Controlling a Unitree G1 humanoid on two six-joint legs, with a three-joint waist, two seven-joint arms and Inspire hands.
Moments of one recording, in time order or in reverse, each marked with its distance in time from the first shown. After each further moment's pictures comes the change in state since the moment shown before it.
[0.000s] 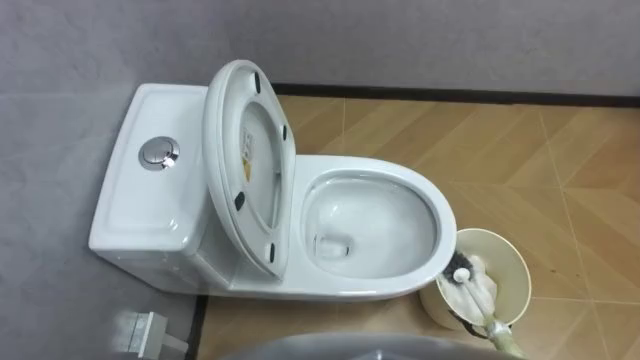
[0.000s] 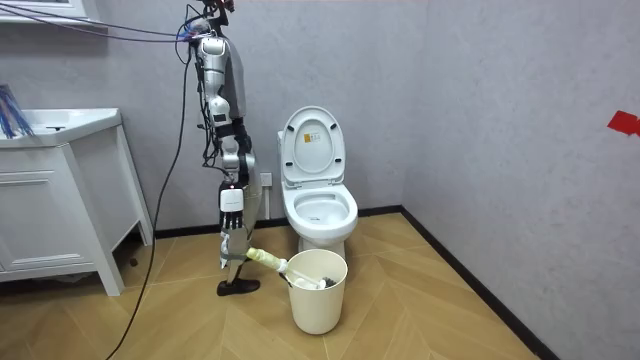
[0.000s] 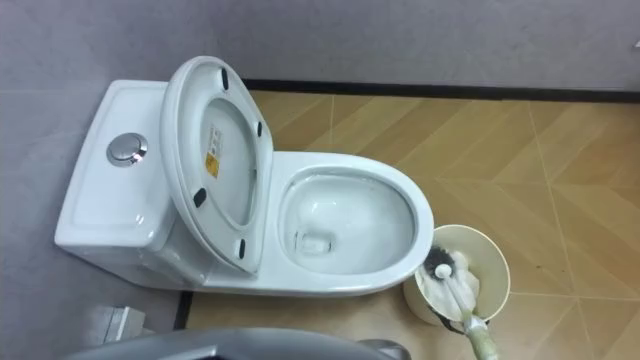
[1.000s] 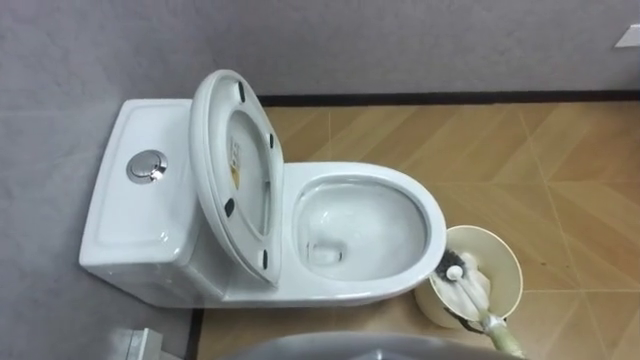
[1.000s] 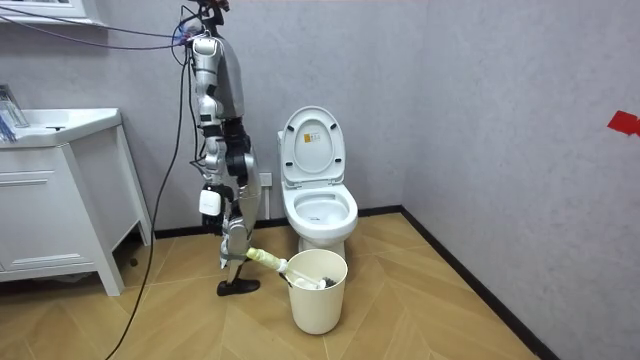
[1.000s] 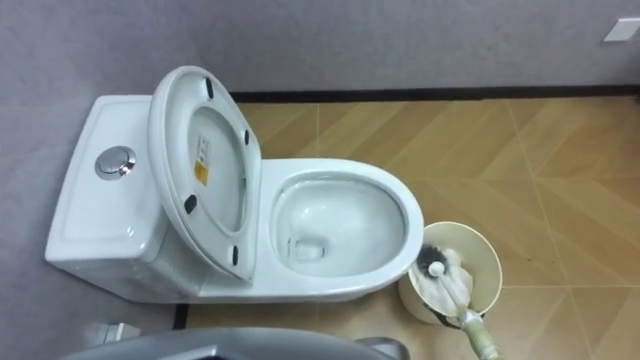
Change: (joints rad) left arm 0.050 -0.003 0.160 -0.023 -0.016 0.016 0.007; right arm 0.044 -0.029 -0.332 0.072 0.392 0.003 -0.194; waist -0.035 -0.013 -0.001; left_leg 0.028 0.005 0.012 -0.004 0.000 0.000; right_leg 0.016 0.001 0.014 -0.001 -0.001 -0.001
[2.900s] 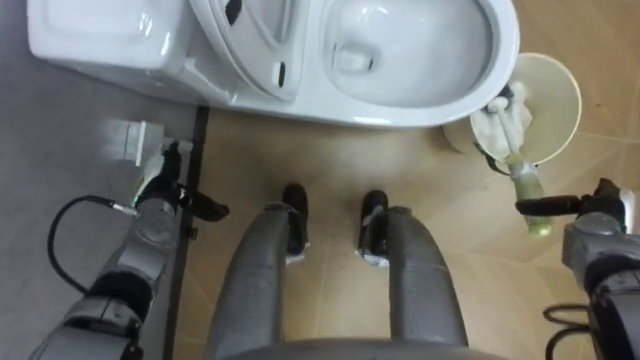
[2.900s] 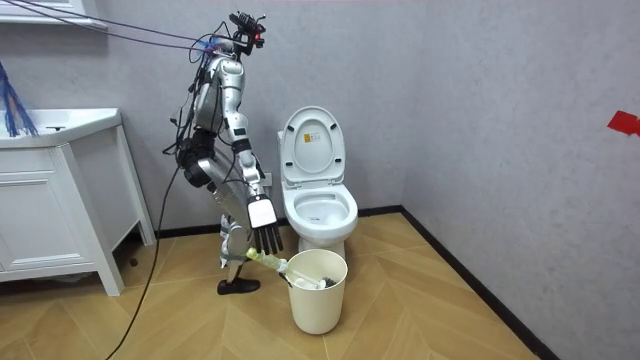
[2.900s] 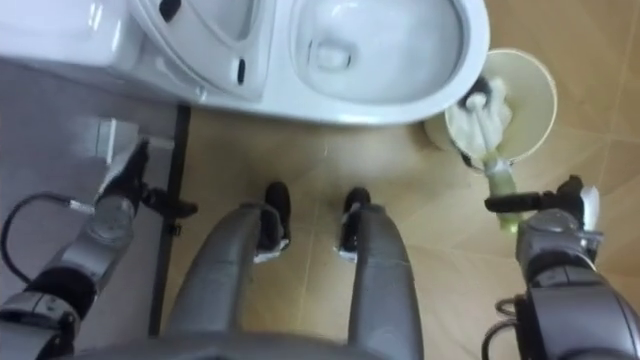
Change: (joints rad) left arm -0.502 0.155 -0.353 -0.159 -0.217 -0.236 0.219; right arm -0.579 -0.241 0.374 -0.072 -0.011 -0.208 -0.274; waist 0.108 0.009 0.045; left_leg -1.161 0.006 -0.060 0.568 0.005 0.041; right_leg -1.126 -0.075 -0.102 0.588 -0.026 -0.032
